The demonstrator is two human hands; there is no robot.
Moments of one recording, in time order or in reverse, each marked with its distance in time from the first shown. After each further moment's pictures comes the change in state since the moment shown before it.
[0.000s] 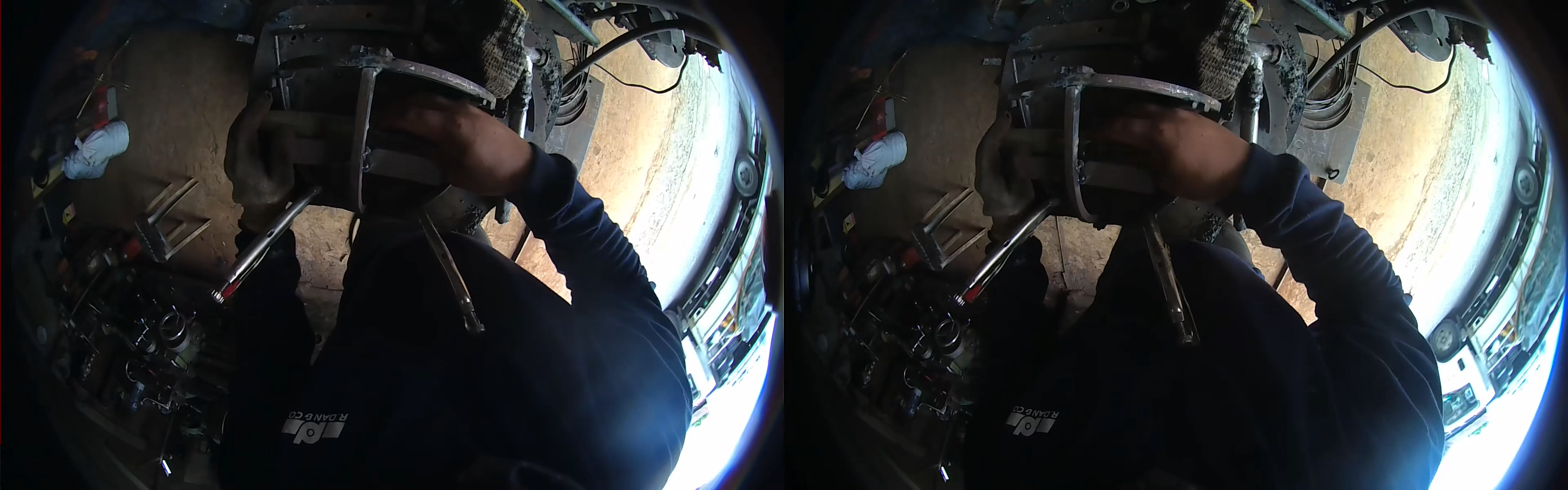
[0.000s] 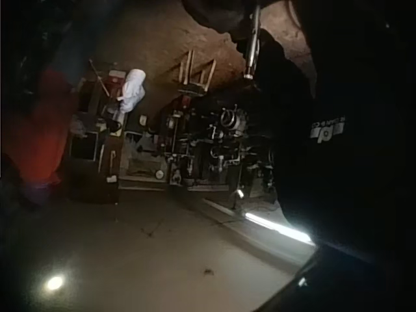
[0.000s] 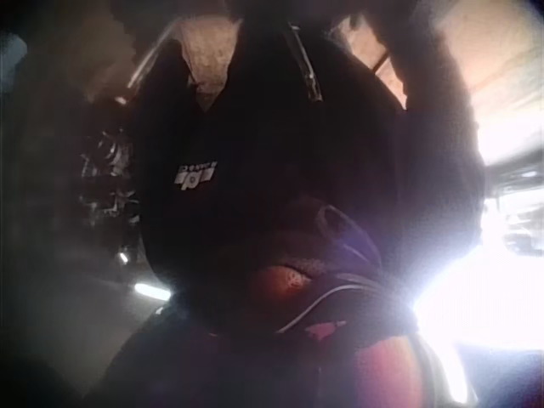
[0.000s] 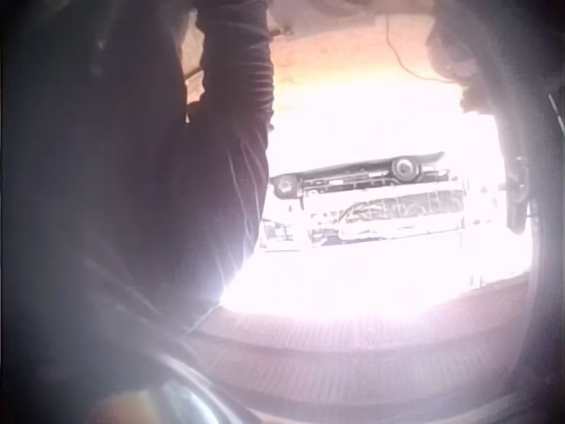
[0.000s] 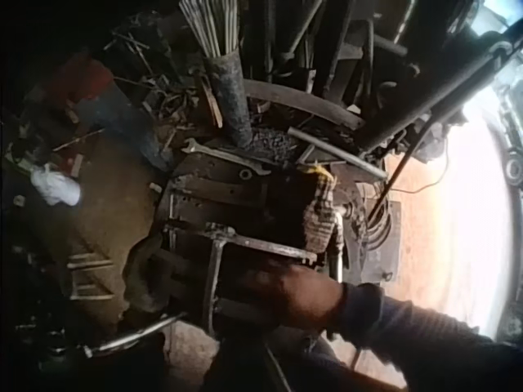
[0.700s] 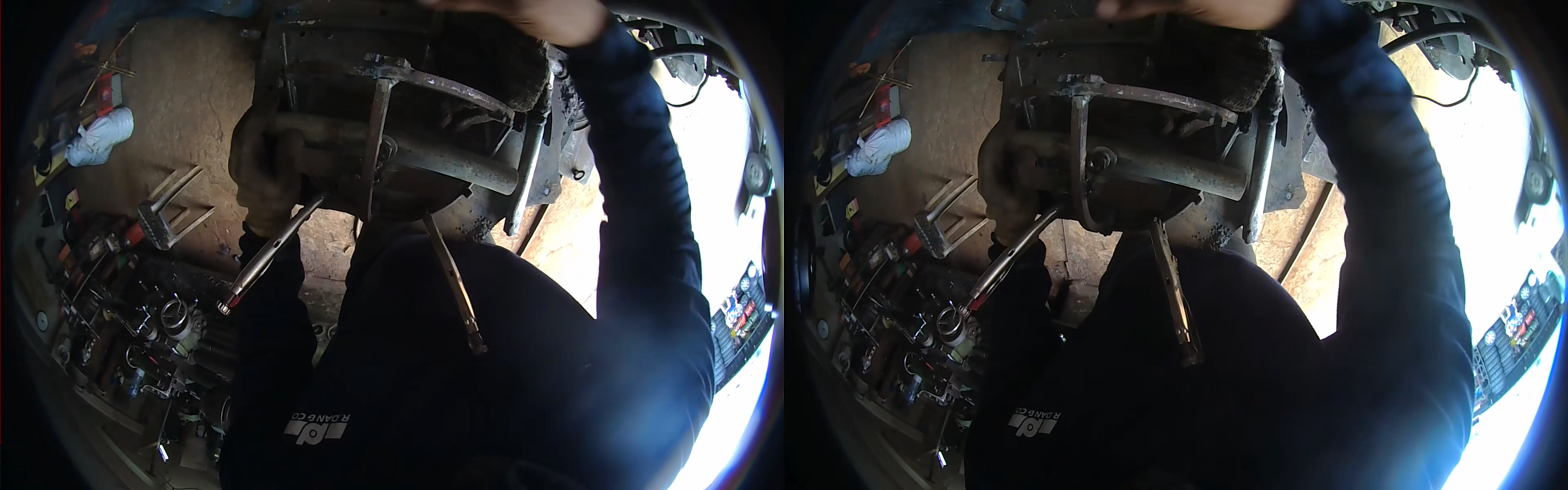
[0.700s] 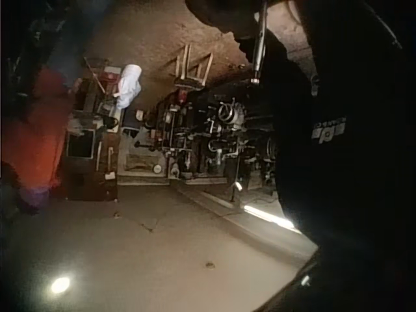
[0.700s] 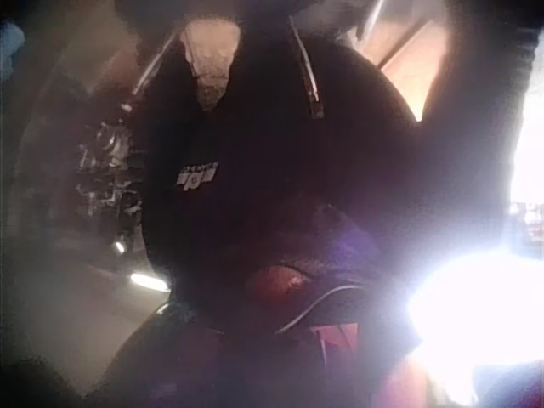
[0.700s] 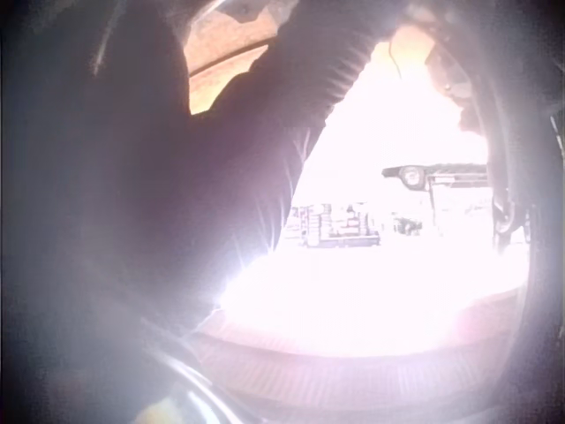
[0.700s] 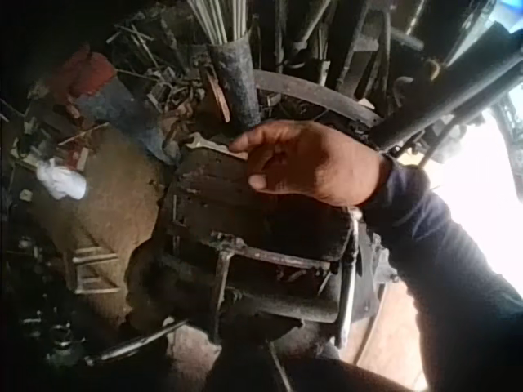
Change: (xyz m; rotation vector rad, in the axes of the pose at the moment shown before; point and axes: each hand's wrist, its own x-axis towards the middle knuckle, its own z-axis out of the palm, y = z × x) left_hand 0.010 0.017 -0.002 0.108 -0.073 -0.123; right_hand 0.097 0.012 -0.122 0.306 0.007 -0.007
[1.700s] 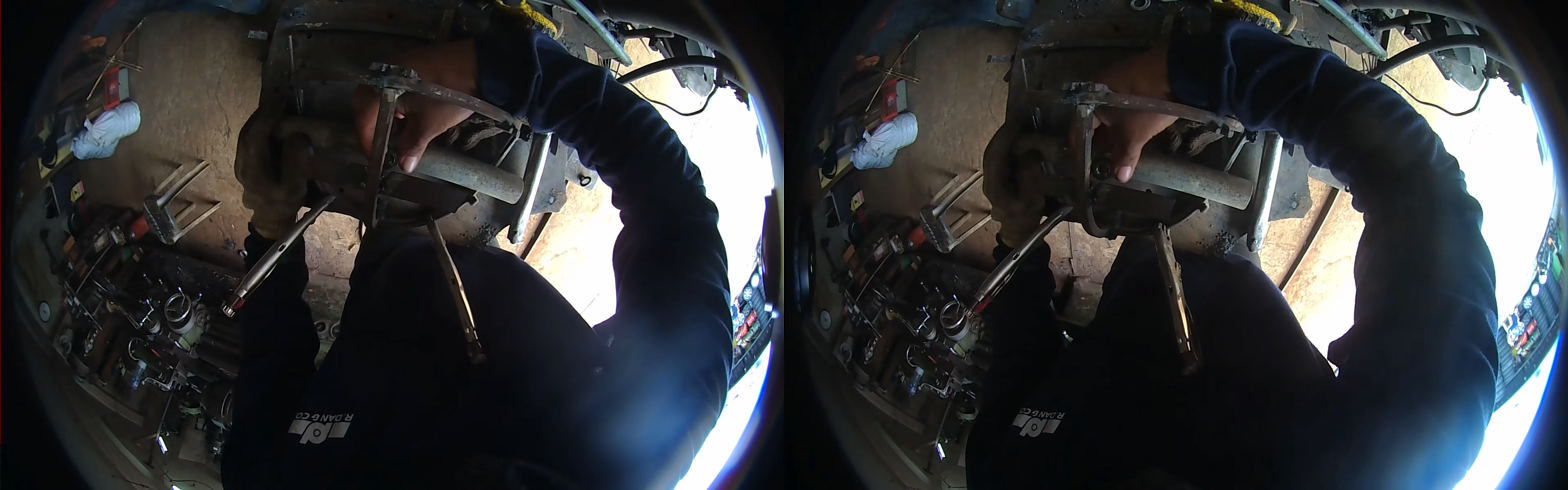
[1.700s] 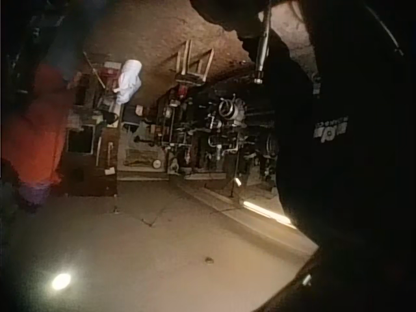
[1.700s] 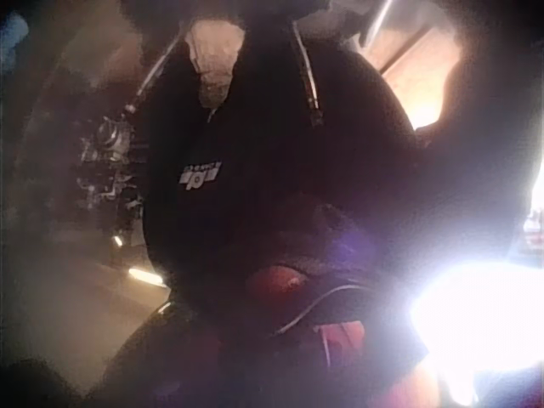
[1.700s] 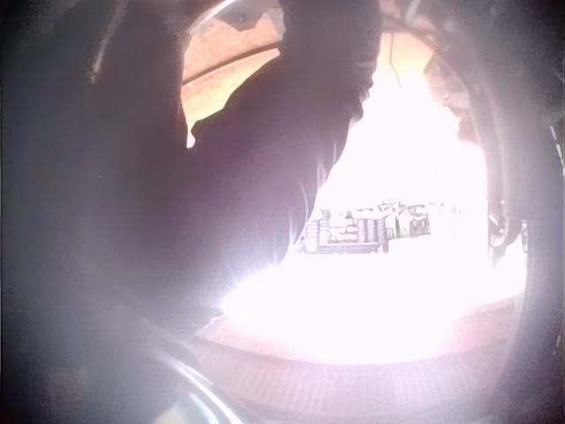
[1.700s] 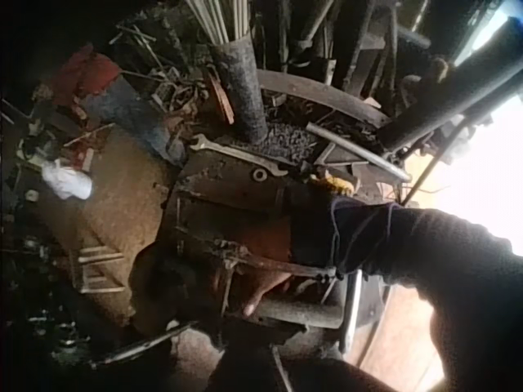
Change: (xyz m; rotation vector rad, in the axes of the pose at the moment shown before) left_hand -0.003 -0.001 -0.002 -0.021 -0.002 -0.061; right_hand 0.025 0.078 0.103 0.331 -0.801 -0.008
